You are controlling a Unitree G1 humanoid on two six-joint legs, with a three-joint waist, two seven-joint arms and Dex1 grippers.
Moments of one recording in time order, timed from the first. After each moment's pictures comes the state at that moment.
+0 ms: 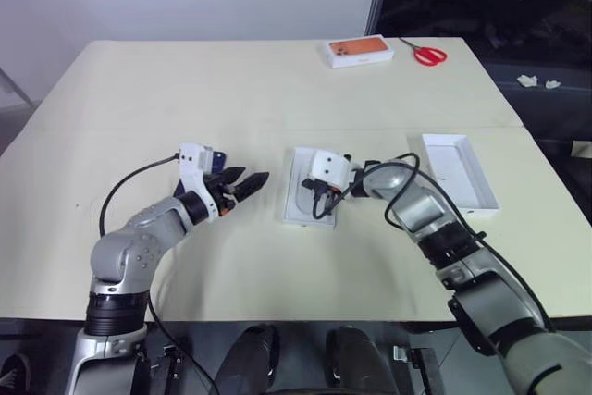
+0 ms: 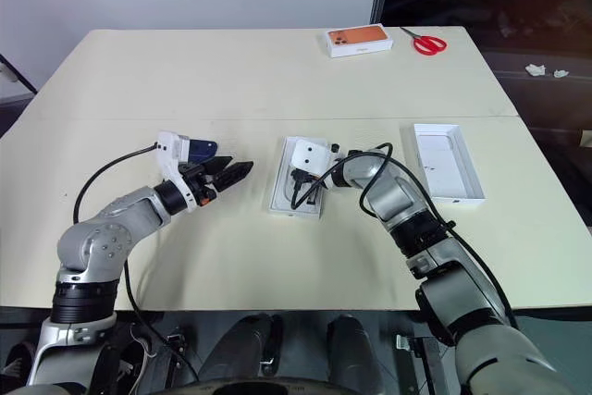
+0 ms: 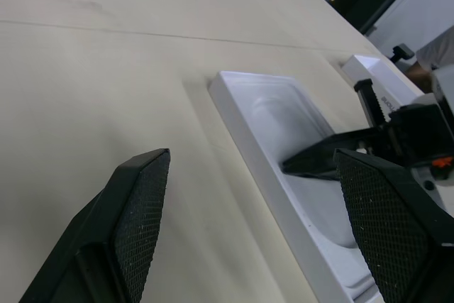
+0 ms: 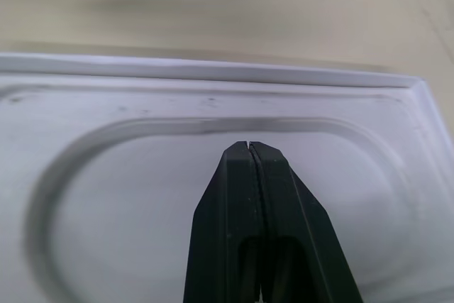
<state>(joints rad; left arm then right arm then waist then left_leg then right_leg) -0.32 0.39 0.13 -0.19 -0.73 0.80 -0.44 -0.75 -0.41 0.42 0.36 -0.12 0.23 0.86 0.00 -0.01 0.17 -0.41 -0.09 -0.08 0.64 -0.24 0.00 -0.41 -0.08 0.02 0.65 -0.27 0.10</state>
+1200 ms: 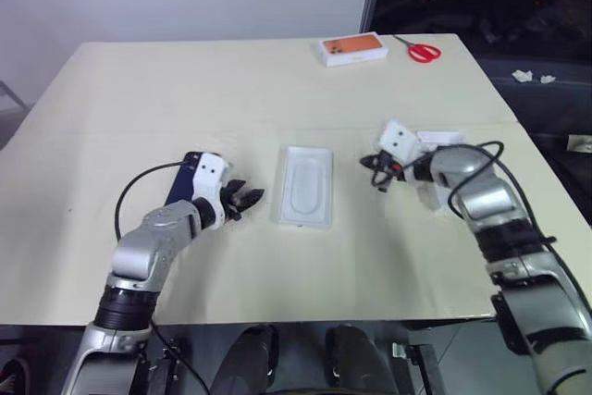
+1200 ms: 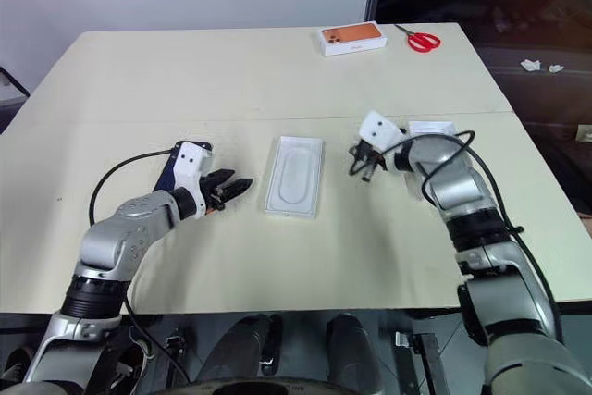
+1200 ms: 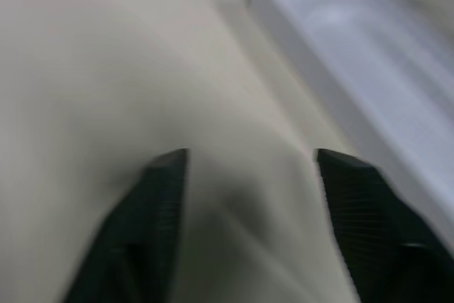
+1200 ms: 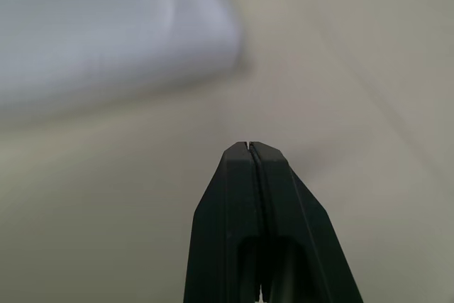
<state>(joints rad) -0.35 0.42 -0.04 -0.07 -0.40 0.71 -0.44 -0.65 -0.65 0.21 0.35 -0.08 0.26 0.92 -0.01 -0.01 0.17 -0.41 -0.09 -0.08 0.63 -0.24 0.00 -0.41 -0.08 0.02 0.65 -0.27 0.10</state>
